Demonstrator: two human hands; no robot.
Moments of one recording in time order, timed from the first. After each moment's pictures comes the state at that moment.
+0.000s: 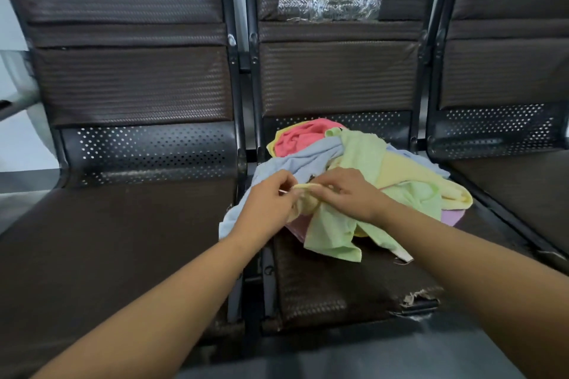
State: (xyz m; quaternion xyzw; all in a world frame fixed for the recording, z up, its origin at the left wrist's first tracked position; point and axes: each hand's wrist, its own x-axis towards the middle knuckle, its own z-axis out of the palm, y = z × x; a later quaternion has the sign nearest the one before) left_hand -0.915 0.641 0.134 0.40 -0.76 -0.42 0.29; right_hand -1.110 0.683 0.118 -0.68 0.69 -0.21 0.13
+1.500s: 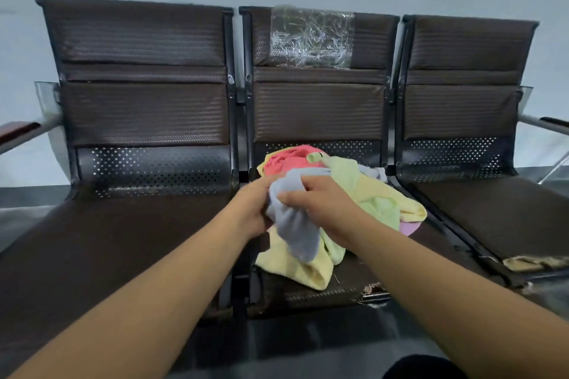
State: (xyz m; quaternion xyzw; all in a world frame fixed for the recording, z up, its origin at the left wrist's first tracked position) left_hand -0.913 0.677 0.193 0.35 -0.41 -0.80 0.27; right_hand -1.019 0.760 0.206 -0.45 0.68 -0.47 0.35
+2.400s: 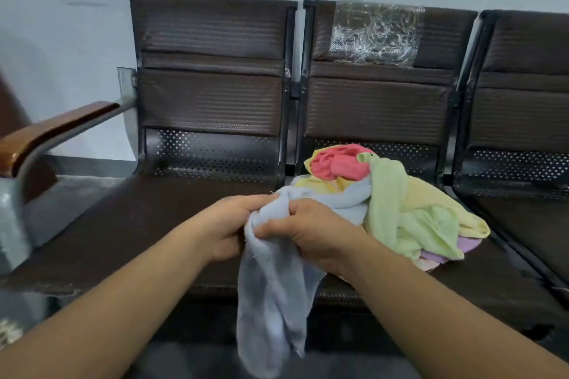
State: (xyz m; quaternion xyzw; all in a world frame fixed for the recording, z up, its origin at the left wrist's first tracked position) left_hand -0.777 0.703 0.206 0.40 -0.43 -0.78 0.22; right_hand -0.911 0.765 0.212 -0.48 0.59 -0.39 0.52
